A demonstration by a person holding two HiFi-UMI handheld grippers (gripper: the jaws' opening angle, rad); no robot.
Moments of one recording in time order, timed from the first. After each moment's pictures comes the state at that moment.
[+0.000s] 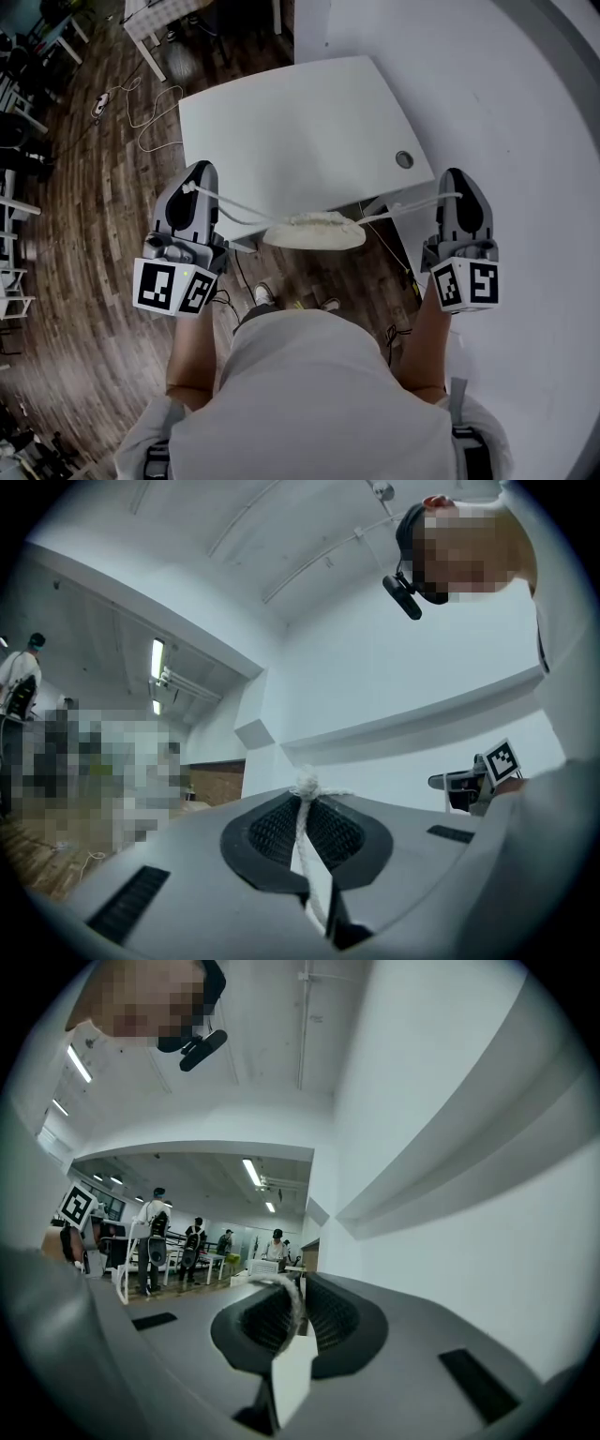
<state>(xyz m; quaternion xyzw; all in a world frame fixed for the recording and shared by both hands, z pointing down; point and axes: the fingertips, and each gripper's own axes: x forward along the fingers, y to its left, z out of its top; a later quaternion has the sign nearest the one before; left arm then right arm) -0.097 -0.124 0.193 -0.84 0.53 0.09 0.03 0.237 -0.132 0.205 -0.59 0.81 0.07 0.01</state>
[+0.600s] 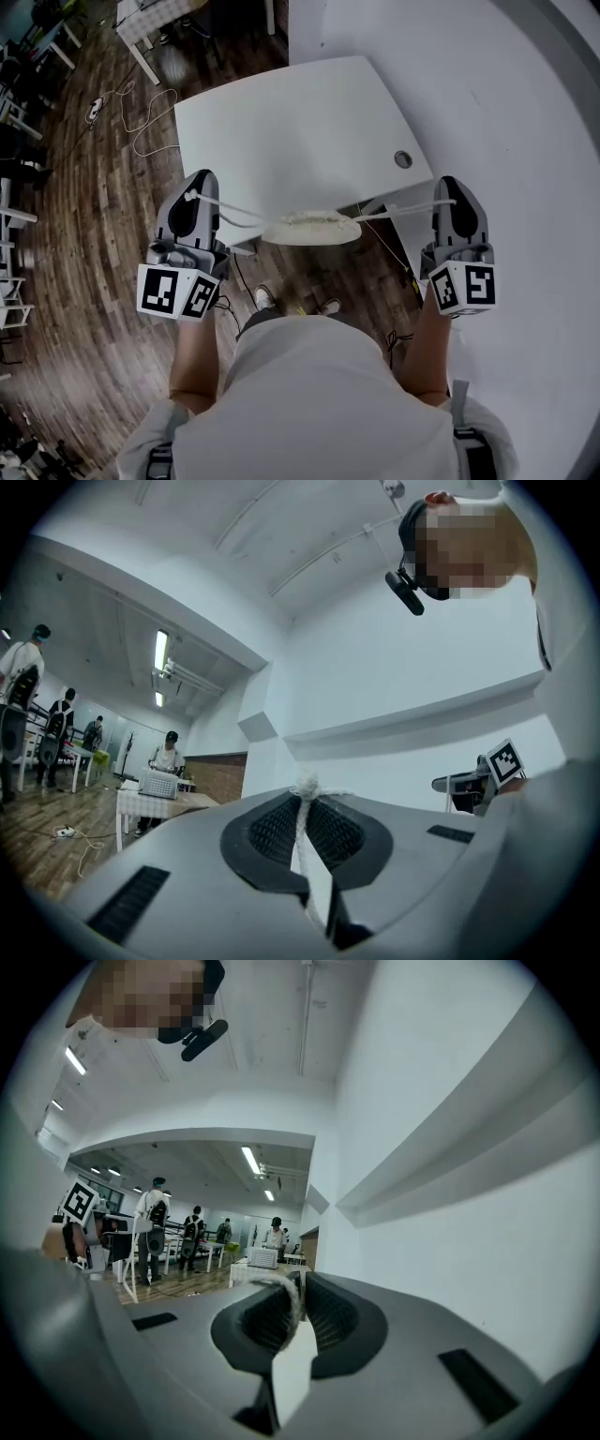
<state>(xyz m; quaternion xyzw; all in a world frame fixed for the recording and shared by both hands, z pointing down) -0.107 -0.127 0.210 -0.84 0.53 0.09 0.01 0.231 -0.127 0.226 -0.60 0.80 0.05 -0.02</state>
